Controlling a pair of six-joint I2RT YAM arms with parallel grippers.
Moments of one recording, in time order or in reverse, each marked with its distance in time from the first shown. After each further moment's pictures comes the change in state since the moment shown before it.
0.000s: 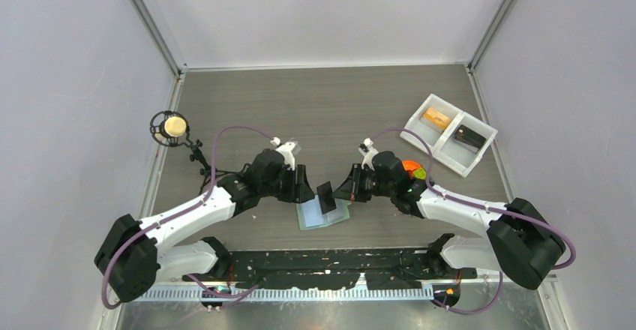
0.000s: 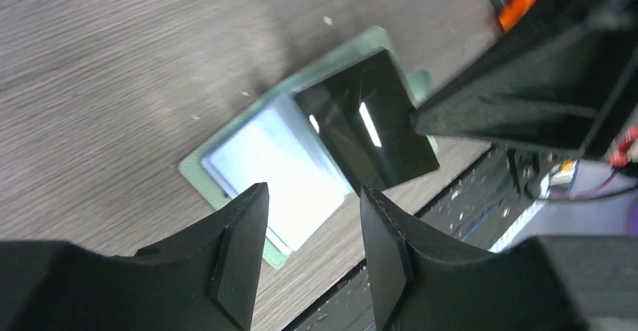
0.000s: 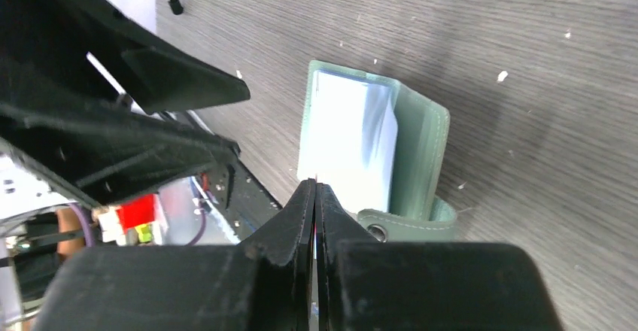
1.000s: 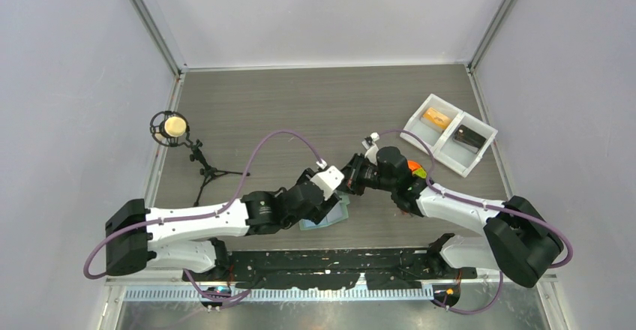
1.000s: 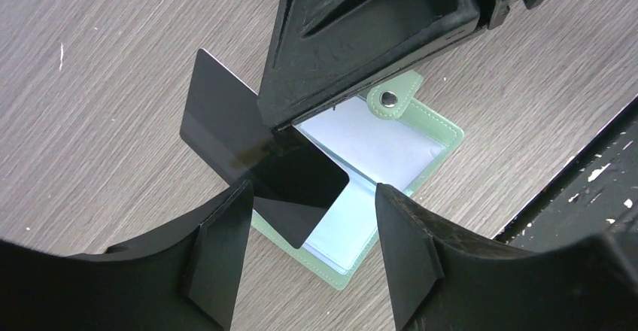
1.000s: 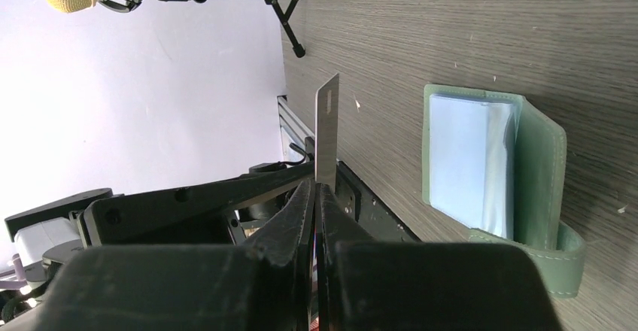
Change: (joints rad) left arm -0.510 0.042 0.133 -0.032 -0.623 0.436; right arm -0.026 0.014 0.003 0.210 -0.071 0.412
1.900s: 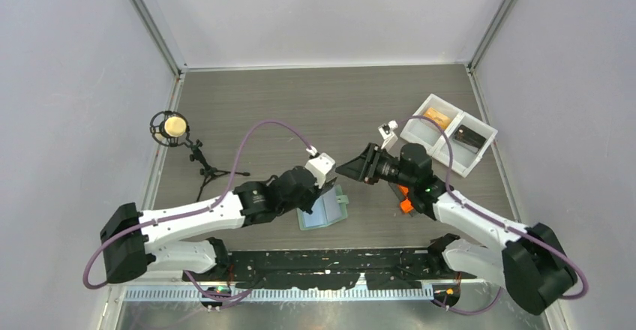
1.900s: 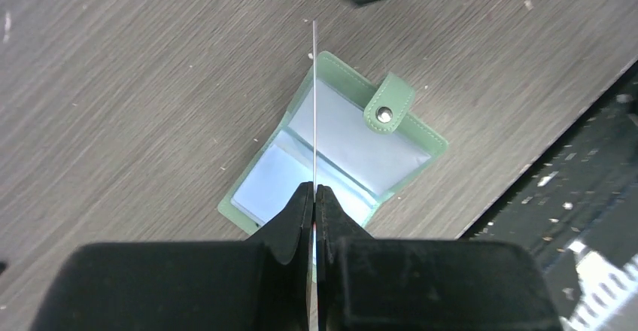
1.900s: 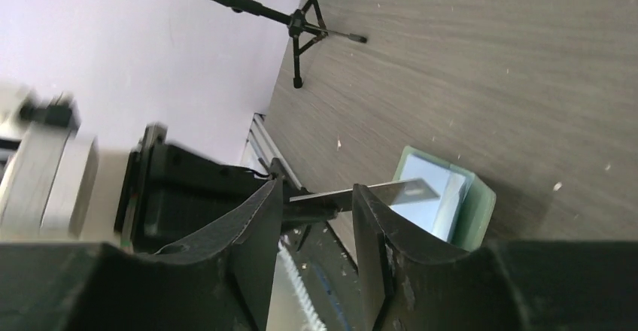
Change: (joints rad) left arm 0.093 0.002 0.033 -0.052 0.124 -0.067; right arm -0.129 -0.137 -0.042 0.047 -0.082 -0.267
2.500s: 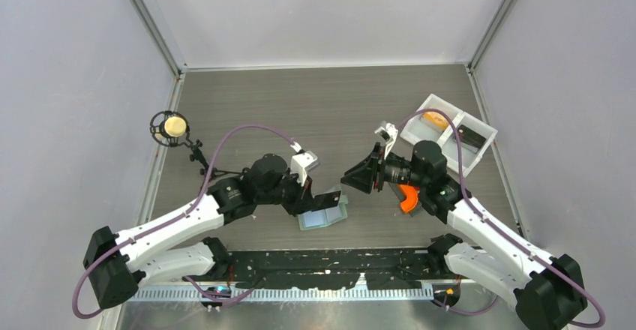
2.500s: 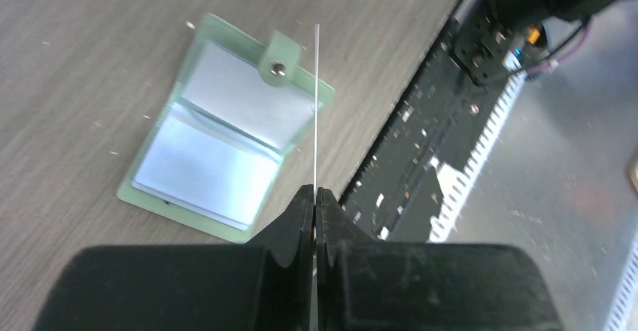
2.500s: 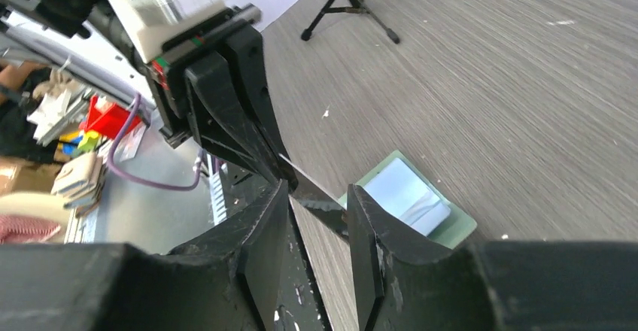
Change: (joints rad) left arm 0.221 -0.191 -0.066 -0.026 0.538 -0.056; right arm -0.017 -0.246 0.056 -0.195 -0.179 -0.526
